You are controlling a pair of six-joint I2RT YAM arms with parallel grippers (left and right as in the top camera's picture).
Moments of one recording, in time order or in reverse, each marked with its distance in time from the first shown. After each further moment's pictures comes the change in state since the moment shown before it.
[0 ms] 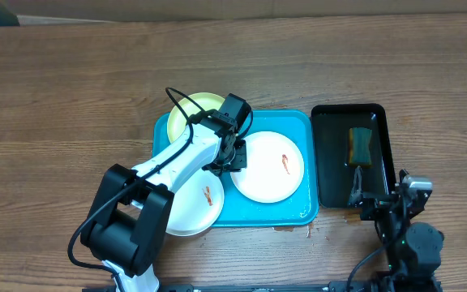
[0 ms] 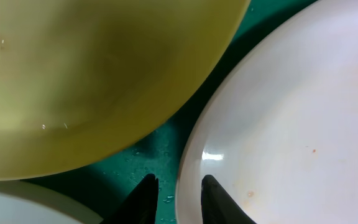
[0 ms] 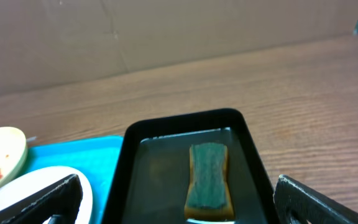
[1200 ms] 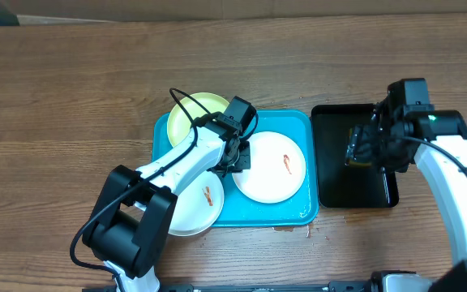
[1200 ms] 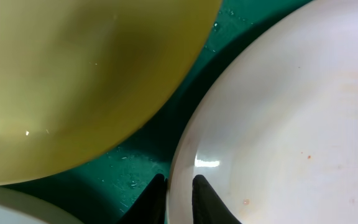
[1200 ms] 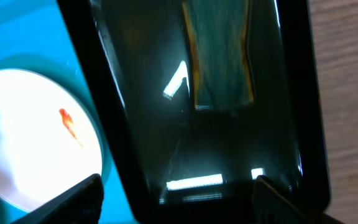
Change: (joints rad) left arm -0.033 0.000 -0.009 0.035 -0.027 -0.021; right arm 0.002 1.405 1.051 -0.791 -0.100 0.101
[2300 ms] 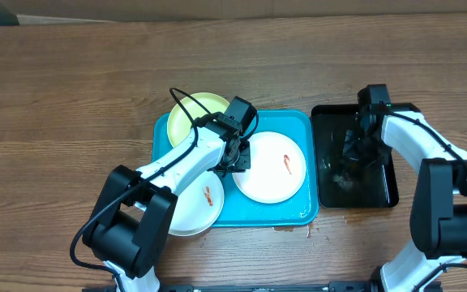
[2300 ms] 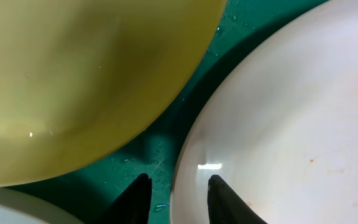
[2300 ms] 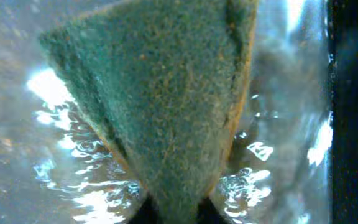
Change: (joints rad) left arm 0.000 0.000 0.000 0.003 -0.010 -0.003; right arm 0.011 0.381 -0.057 0.262 0.162 0.006
